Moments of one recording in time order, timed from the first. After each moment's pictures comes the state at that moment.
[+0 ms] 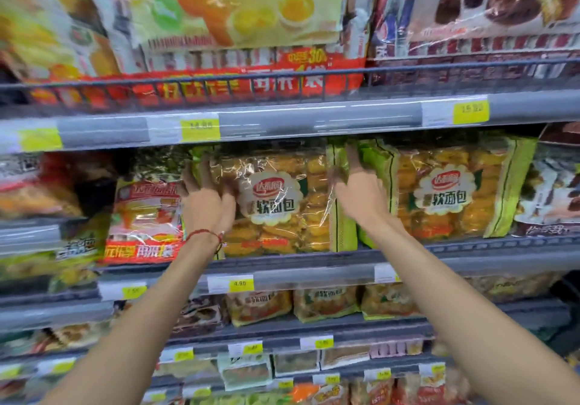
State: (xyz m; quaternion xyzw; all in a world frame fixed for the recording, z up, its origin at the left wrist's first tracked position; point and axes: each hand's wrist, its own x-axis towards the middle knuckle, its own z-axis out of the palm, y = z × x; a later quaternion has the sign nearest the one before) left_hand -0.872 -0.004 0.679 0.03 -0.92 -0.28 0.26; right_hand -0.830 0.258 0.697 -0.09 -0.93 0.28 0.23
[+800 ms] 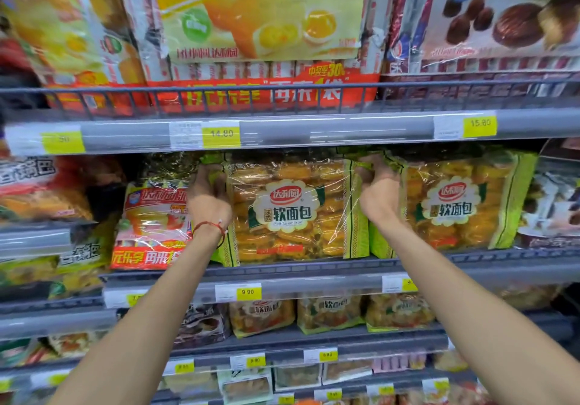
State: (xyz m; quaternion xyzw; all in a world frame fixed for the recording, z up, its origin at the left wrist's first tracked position) left_hand -0.908 -0.023 0.680 0.02 -0.83 -0.44 0.35; right_hand -0.851 0.272 0.693 -0.12 -0.84 0.42 0.33
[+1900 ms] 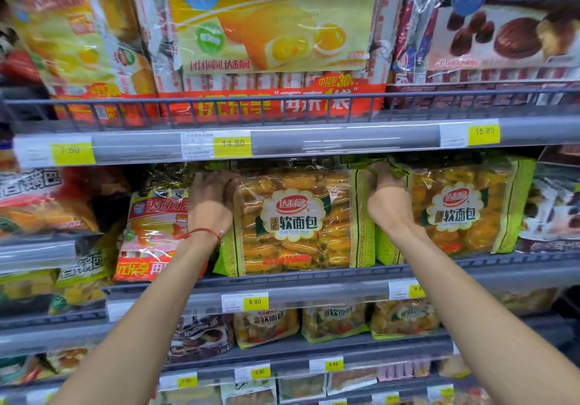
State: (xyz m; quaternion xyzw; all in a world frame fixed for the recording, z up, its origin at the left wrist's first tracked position) left_hand -0.910 -0.041 0.695 -0.12 -0.89 -0.28 0.34; right_hand -0.834 0.270 0.704 -0.12 -0.90 0.30 0.29
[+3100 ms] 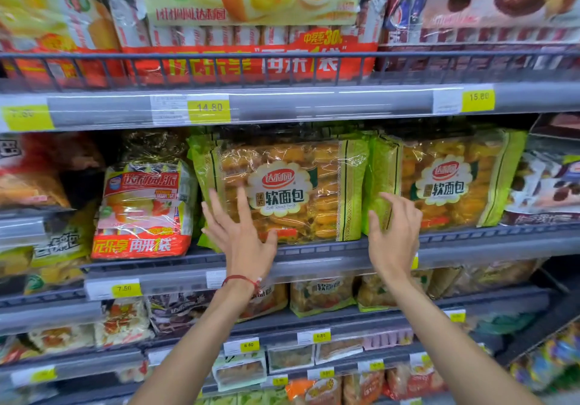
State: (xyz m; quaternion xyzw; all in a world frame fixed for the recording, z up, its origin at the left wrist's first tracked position) left_hand -0.830 0.034 0.594 -0.05 -0.90 -0.32 0.28; right_hand -0.783 0.274 0.592 -0.15 -0.82 0.31 0.46
